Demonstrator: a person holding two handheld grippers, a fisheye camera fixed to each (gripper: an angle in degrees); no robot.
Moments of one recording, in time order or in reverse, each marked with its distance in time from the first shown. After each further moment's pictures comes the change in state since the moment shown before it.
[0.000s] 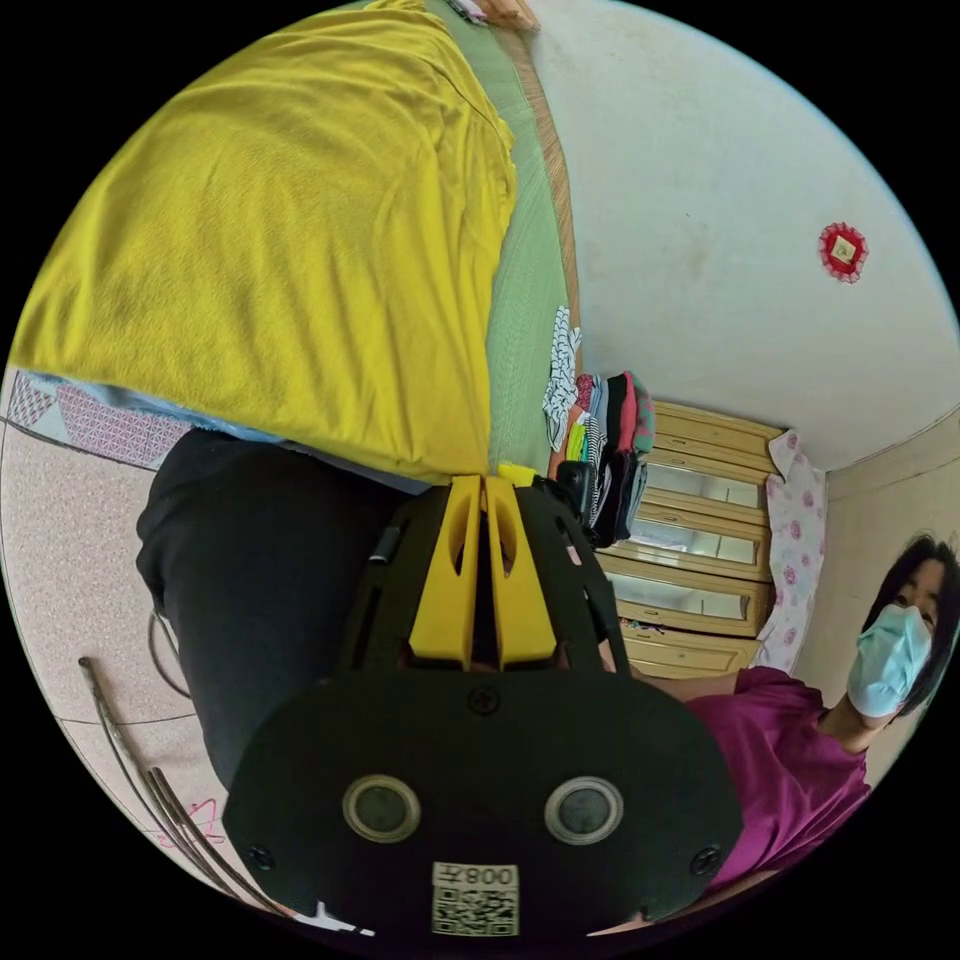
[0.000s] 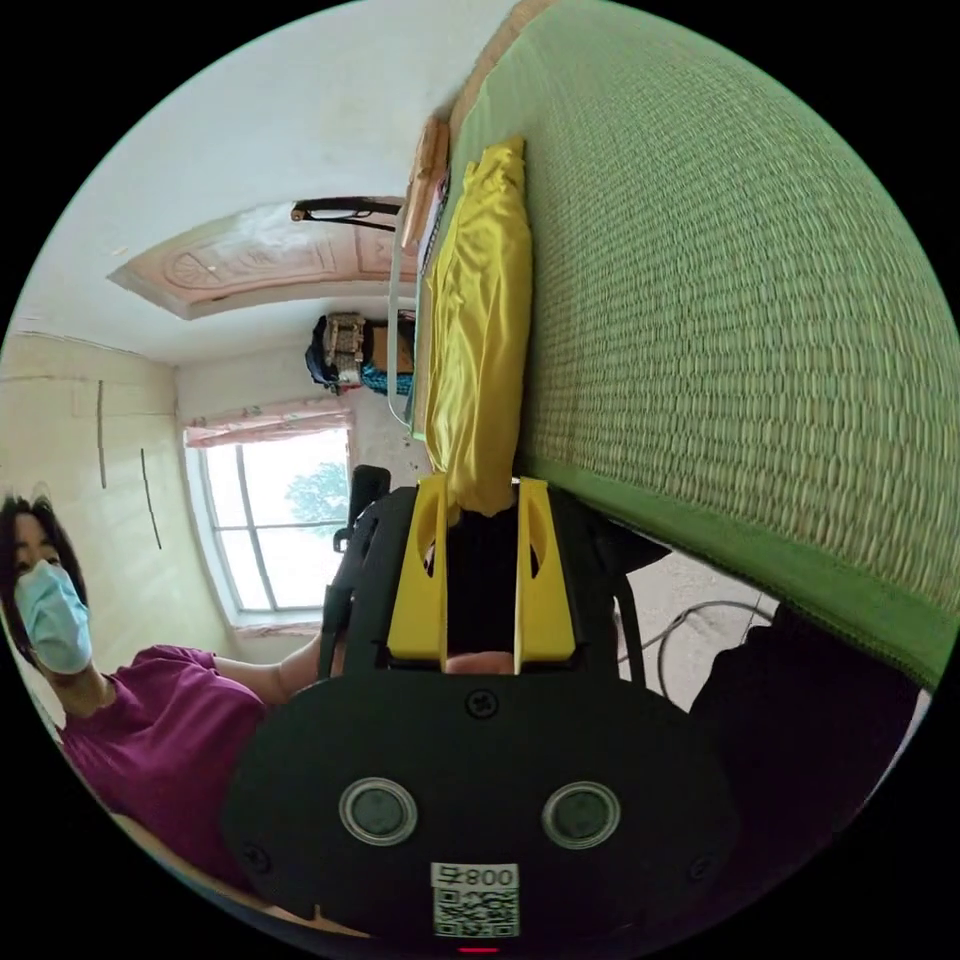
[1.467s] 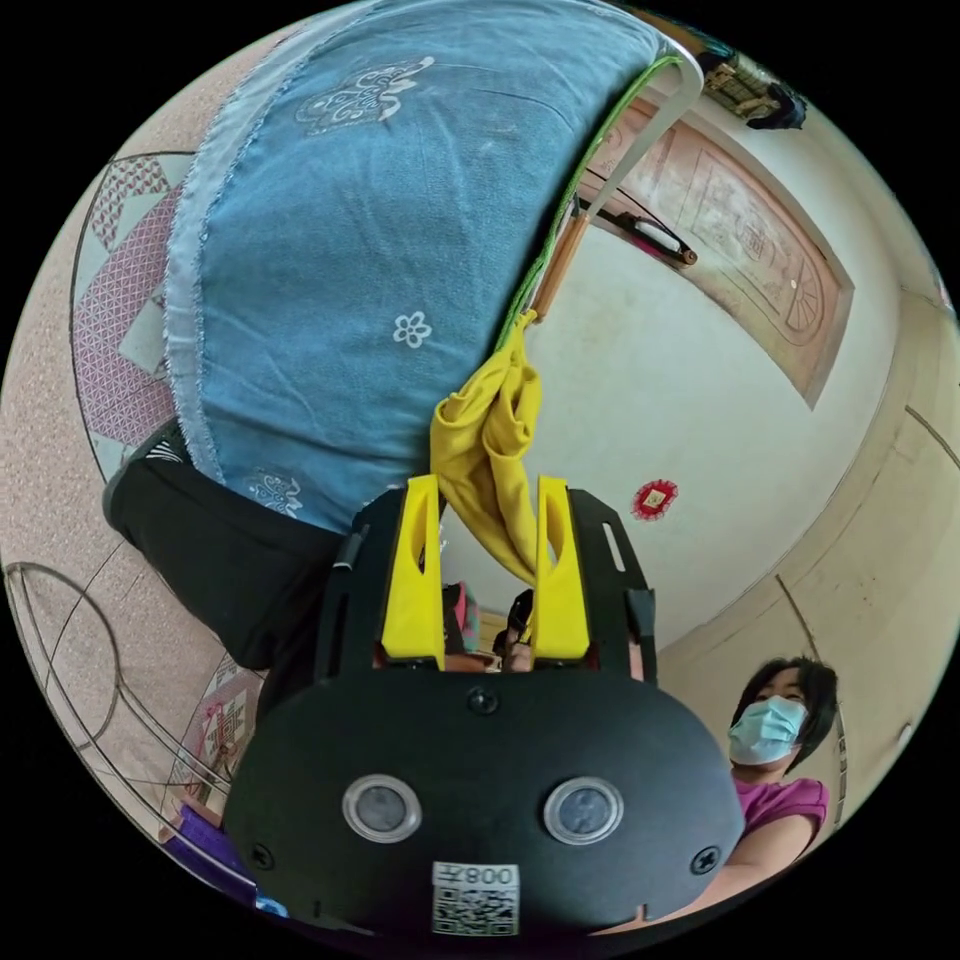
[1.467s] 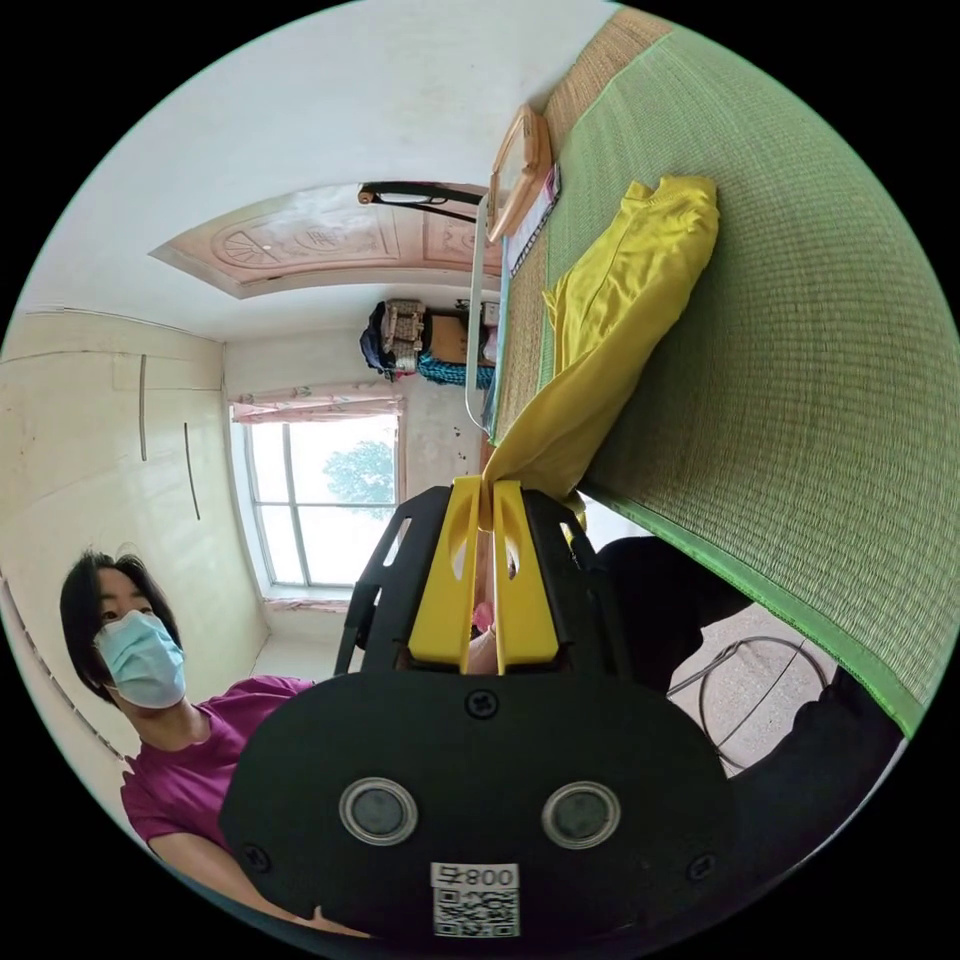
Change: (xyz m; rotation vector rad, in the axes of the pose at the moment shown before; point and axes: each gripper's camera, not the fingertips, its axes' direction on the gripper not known) left arm 0.010 0.200 -0.234 0.277 -0.481 -0.977; right arm -0.033 -0.061 0.013 -0.045 -0.115 -0.095
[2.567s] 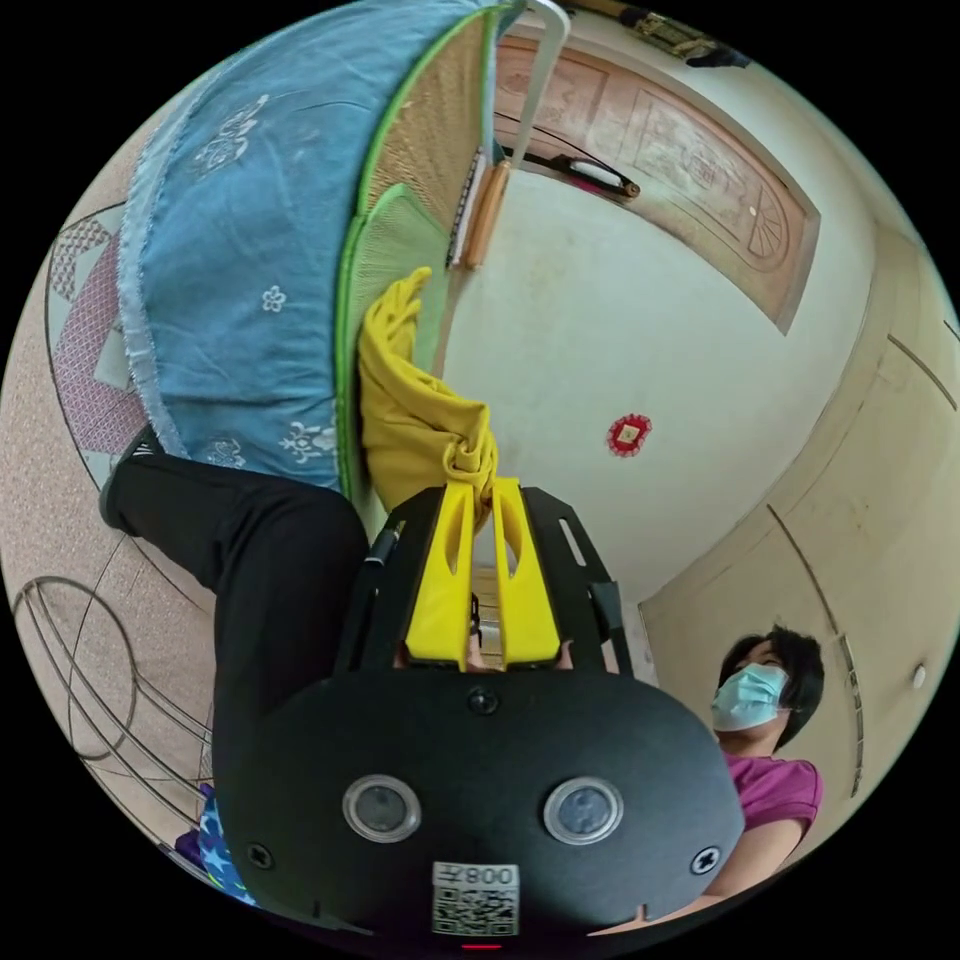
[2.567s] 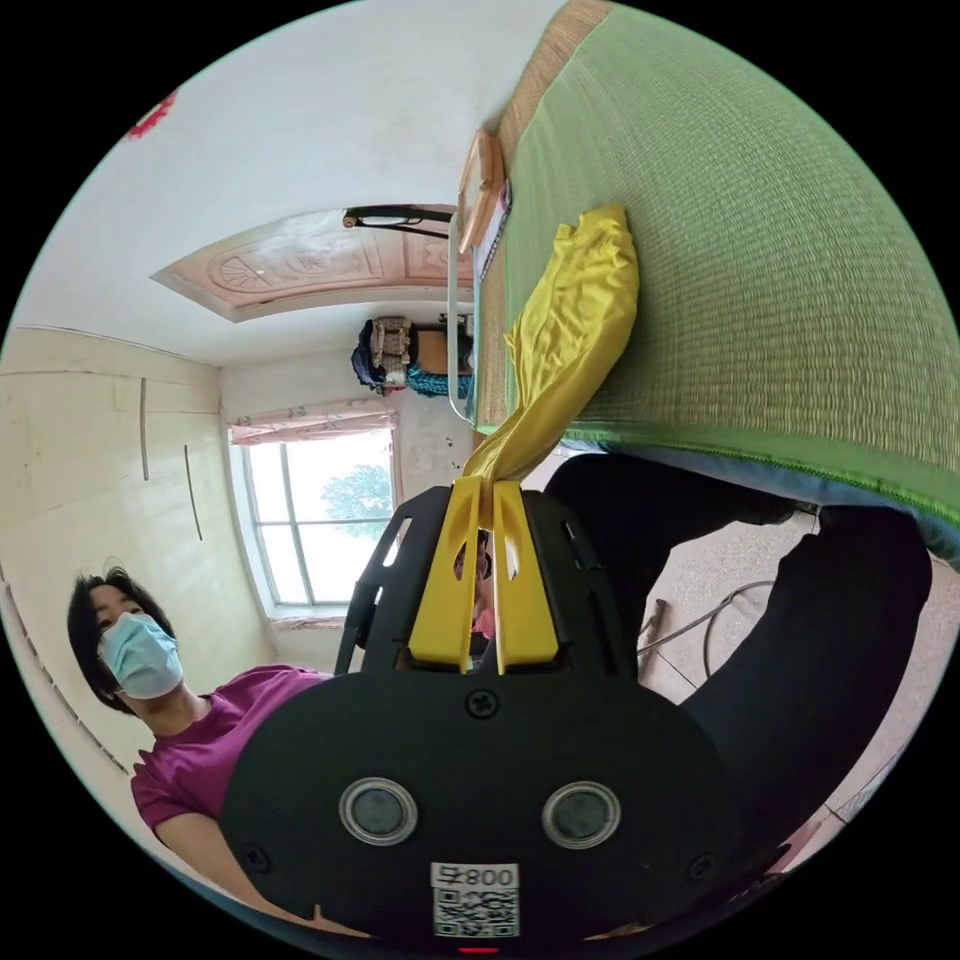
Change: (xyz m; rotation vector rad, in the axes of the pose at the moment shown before) left arm 0.228 0.039 0.005 -0.130 0.032 0.169; right arm 0.094 0.128 -0.191 0.057 -0.023 0.044
